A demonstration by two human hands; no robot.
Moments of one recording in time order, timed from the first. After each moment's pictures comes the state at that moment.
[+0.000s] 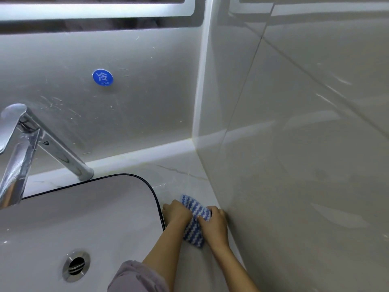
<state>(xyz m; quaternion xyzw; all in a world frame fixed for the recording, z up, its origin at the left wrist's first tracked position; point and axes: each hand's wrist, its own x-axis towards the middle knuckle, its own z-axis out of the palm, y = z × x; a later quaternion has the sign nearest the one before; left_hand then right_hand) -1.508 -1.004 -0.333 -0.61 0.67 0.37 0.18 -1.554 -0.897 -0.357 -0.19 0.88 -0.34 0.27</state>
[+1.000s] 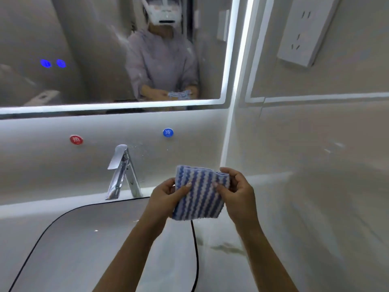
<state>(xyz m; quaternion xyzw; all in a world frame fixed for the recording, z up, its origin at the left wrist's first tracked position) -1.366 -0.995 -0.091 -0.38 0.60 0.64 -0.29 -1.522 -0.904 -0.101 -0.36 0.63 -0.66 0.21</state>
